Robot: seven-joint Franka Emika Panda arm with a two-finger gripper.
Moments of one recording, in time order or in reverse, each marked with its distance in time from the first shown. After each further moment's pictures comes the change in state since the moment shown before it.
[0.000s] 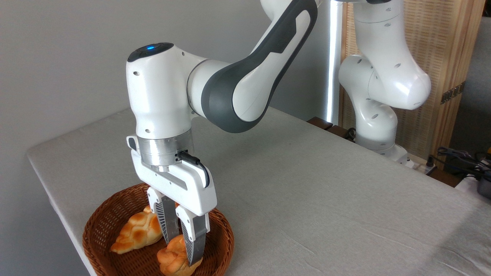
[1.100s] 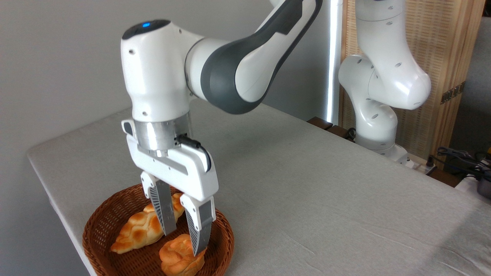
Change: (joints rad) arm 0.004 -0.020 0.004 0.053 -0.029 -0.100 -0.003
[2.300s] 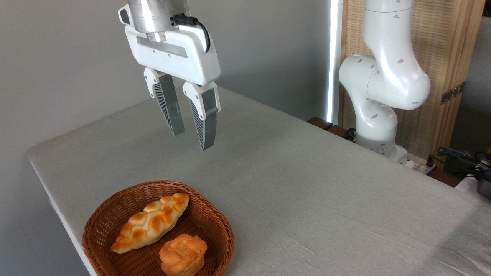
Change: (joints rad) arm -0.038 -0.176 -0.039 0.219 -0.072 -0.517 0.005
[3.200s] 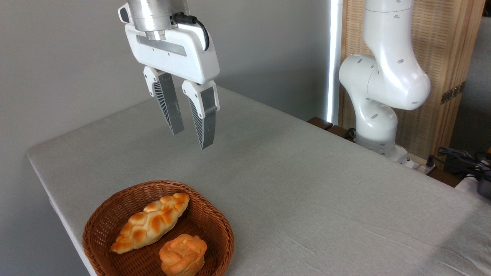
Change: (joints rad) arm 0.000 -0.006 -0.008 0.000 0.000 -0.003 0.000
